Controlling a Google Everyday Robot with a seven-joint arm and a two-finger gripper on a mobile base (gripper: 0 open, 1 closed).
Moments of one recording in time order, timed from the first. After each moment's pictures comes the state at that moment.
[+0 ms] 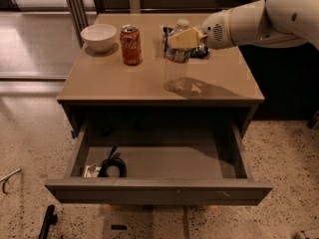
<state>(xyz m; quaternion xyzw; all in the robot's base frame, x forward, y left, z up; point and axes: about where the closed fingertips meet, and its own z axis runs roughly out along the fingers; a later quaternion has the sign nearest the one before) 0.673 -0.070 0.942 -0.33 0.78 0.30 0.44</state>
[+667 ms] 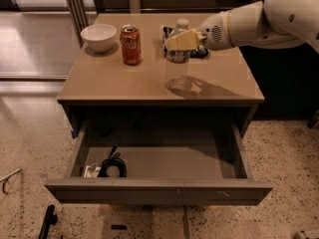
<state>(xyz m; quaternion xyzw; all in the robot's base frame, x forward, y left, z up) 0.673 -0.070 0.942 -0.33 0.78 0.30 0.44</state>
